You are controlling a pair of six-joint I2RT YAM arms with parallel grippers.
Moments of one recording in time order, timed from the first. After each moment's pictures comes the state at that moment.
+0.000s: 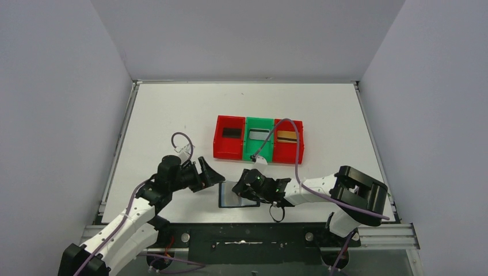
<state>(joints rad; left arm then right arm) -0.43 0.75 0.32 -0.15 0.43 -0.91 1.12 1.56 0.62 0.21 0.20 1.11</state>
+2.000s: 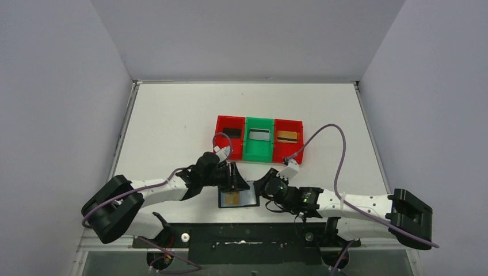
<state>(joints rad) -0.78 1.33 0.43 0.27 0.38 -0.98 1.17 1.12 0.47 -0.07 0.51 1.30</state>
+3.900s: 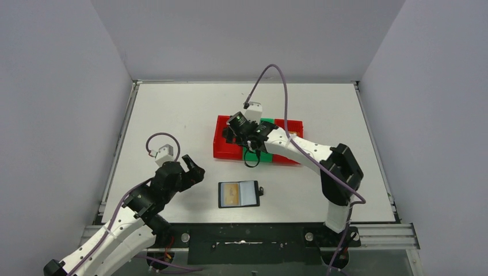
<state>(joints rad) -0.65 0.57 0.47 -0.58 -0.34 -0.95 0.87 1.77 1.43 -0.55 0.47 0.84</state>
